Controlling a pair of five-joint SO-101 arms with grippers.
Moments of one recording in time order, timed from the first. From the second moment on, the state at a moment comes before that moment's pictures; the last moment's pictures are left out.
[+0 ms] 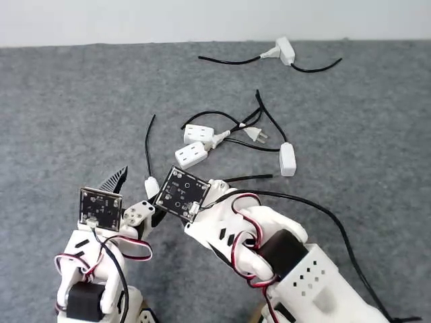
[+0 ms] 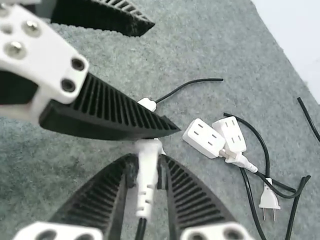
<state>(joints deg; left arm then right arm) 3.3 -103.5 81.1 54.7 -0.8 -47.4 -54.8 46.1 55.3 23.9</state>
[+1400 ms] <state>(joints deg) -12.3 -103.5 89.5 40.0 2.5 -43.7 -60.0 52.6 56.4 15.9</state>
